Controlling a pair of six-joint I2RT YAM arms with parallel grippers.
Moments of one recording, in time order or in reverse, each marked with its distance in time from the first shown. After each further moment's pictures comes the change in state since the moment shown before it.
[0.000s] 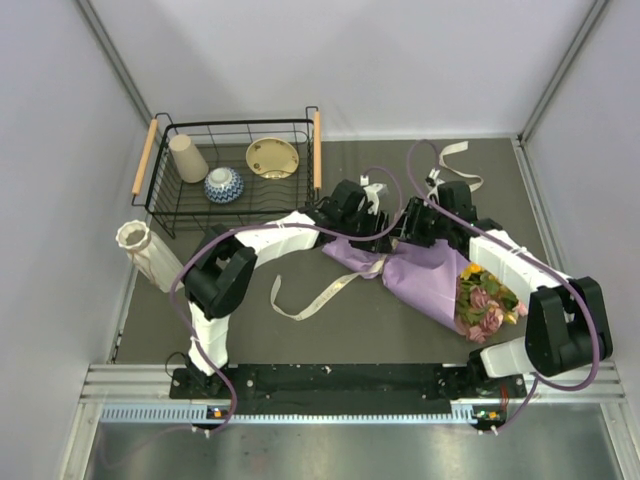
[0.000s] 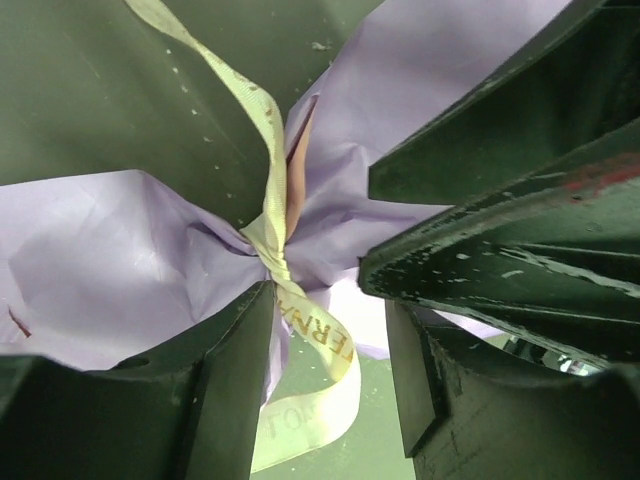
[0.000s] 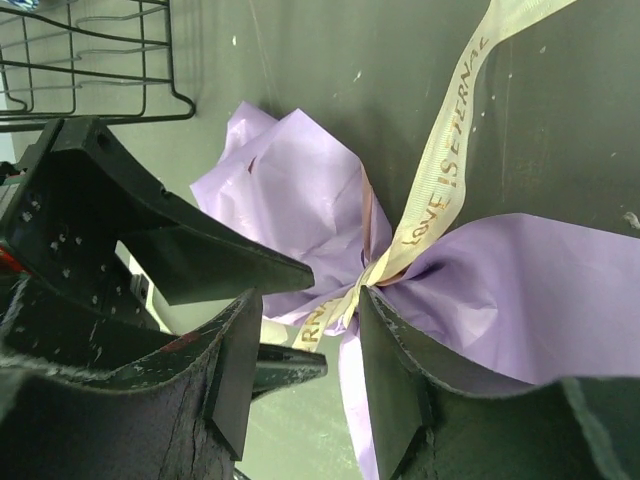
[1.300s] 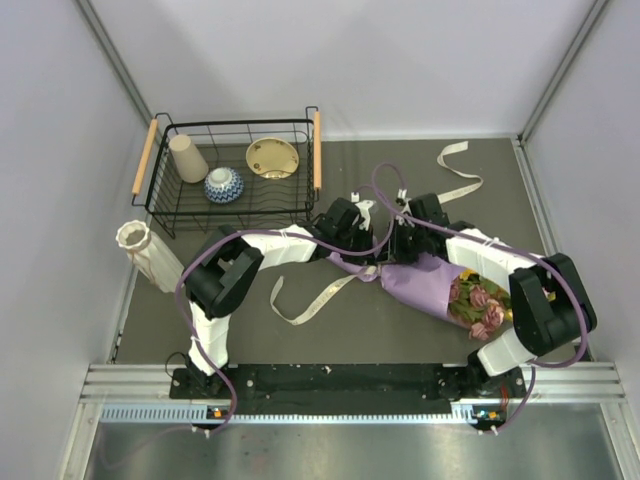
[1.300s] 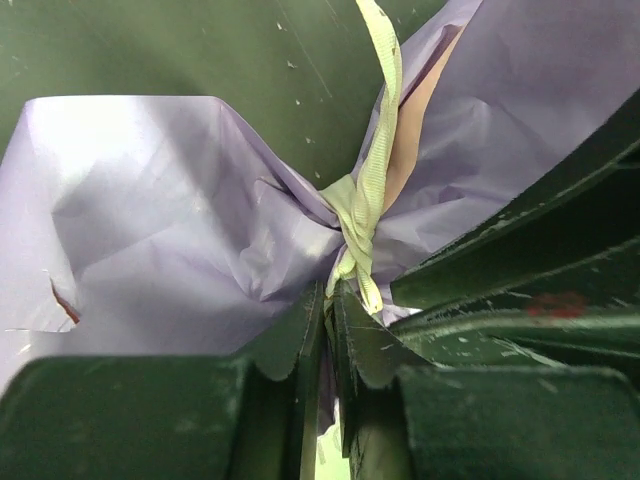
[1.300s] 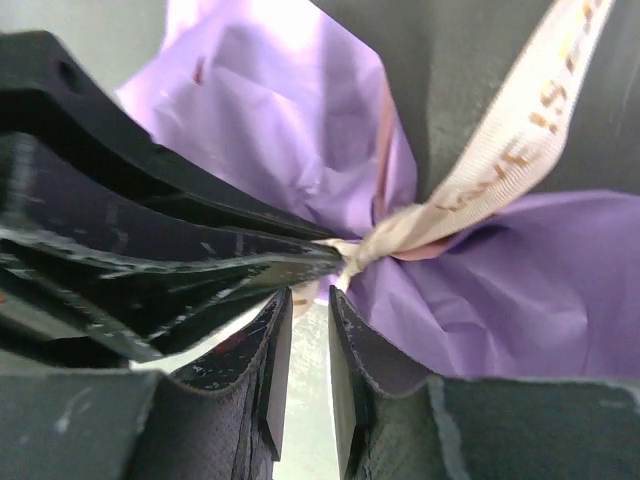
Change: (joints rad) left arm 0.000 0.010 -0.171 0.117 -0.082 -0.005; right arm 0.133 0.129 0.010 -0.056 -0.002 -0.074
